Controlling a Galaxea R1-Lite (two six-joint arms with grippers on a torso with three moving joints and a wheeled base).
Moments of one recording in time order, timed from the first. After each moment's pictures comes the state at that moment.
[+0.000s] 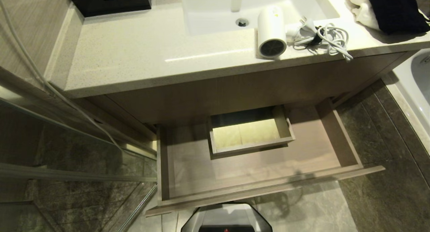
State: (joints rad) left arm 0.00 0.00 0.00 0.00 0.00 0.00; right arm -0.08 1.05 -1.30 0.33 0.05 -0.65
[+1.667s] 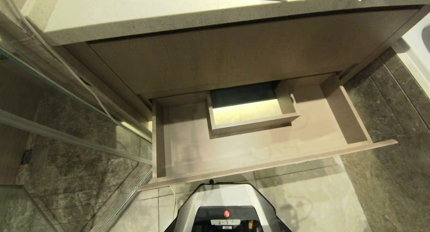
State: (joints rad) left arm 0.00 0.00 0.00 0.00 0.00 0.00; right arm -0.08 0.91 -0.93 0.24 -0.12 -0.59
